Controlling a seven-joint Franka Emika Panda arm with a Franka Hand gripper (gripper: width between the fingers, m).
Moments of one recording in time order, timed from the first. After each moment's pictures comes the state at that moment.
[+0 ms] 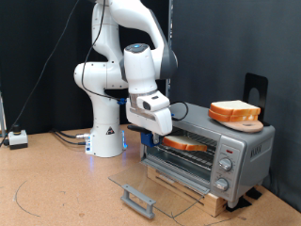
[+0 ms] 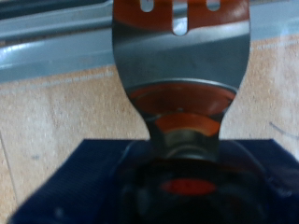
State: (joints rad) arm -0.21 -0.36 0.31 -2.79 0.42 2.48 -1.25
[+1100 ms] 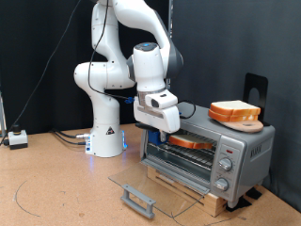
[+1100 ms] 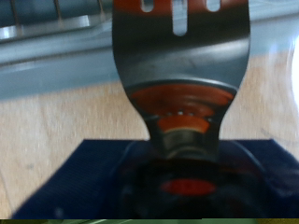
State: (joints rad) arm -0.23 -0.37 0.36 -2.79 0.42 2.50 -1.19
